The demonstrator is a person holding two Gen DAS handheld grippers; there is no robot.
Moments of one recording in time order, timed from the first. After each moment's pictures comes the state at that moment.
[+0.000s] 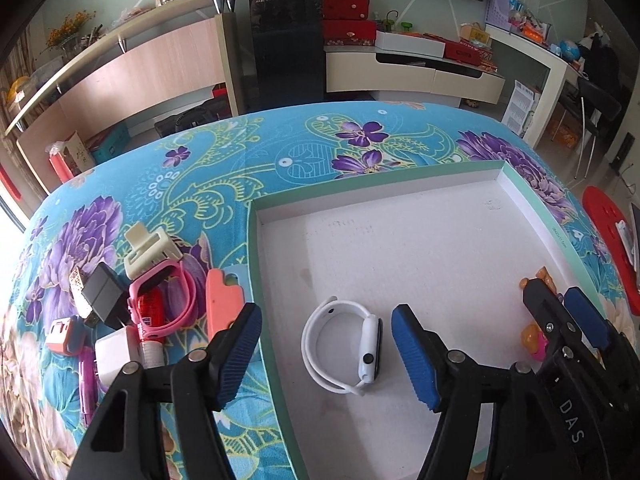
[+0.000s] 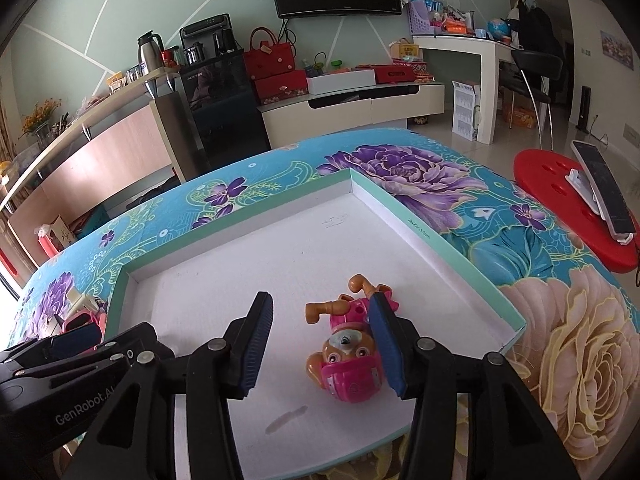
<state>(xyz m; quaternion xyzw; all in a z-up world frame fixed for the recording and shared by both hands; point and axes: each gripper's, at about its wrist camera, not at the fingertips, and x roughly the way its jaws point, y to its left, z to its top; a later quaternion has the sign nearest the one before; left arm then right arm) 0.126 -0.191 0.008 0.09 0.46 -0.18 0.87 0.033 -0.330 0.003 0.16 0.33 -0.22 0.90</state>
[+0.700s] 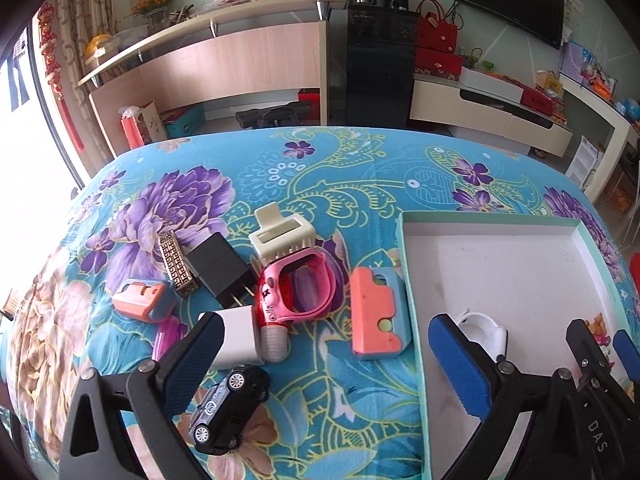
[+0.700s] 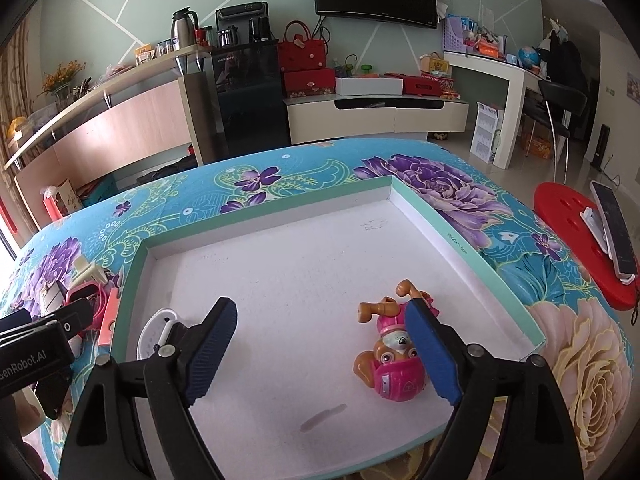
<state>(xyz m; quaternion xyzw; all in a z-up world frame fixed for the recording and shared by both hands) 0.135 -0.105 0.014 0.03 0.43 -0.06 0.90 0.050 -0.297 0.006 0.10 0.35 -0.20 0.91</state>
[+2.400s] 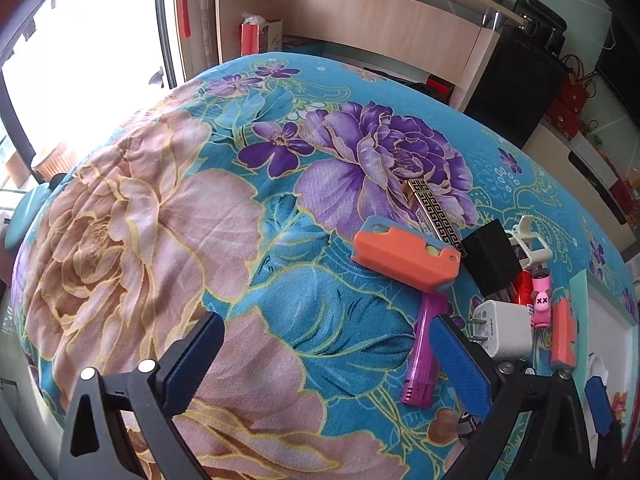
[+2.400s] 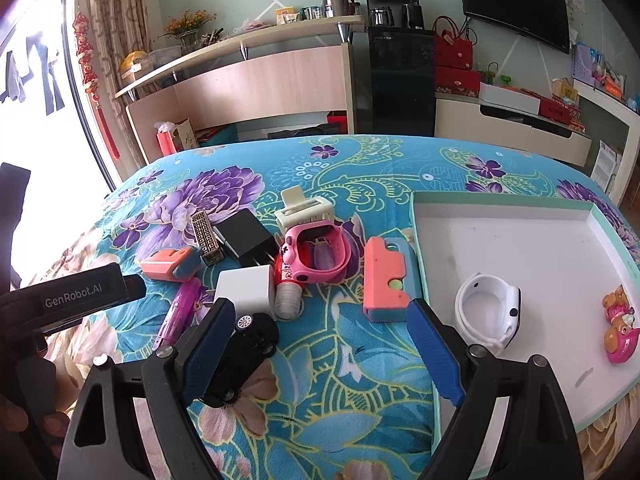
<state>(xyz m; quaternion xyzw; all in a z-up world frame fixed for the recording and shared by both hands) 0.137 0.095 -0.022 -0.12 0.49 0.09 0.86 0.090 -0.113 -0.008 0.05 0.37 0.02 0.93</state>
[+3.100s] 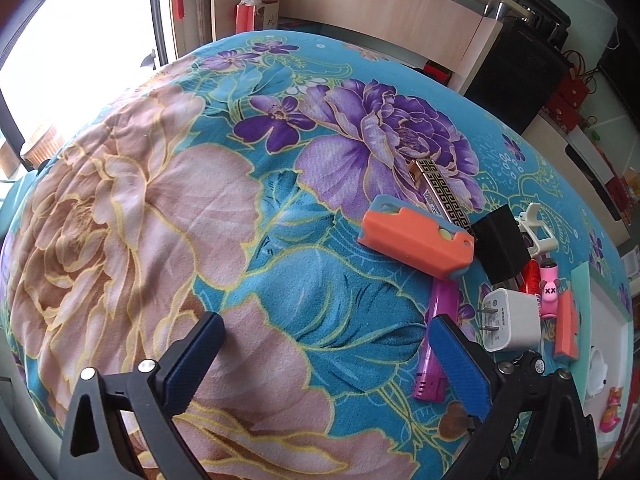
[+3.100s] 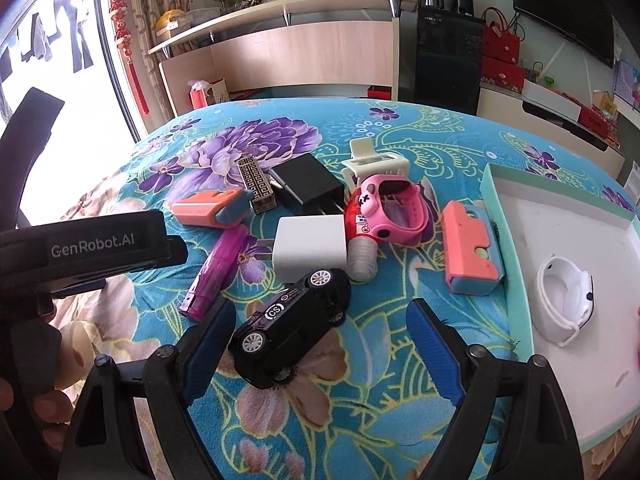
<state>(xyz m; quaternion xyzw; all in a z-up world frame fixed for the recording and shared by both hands) 0.141 0.103 -0.037 -0.14 0.51 0.07 0.84 0.096 -0.069 -0.038 0.01 0.42 0.08 0.91</state>
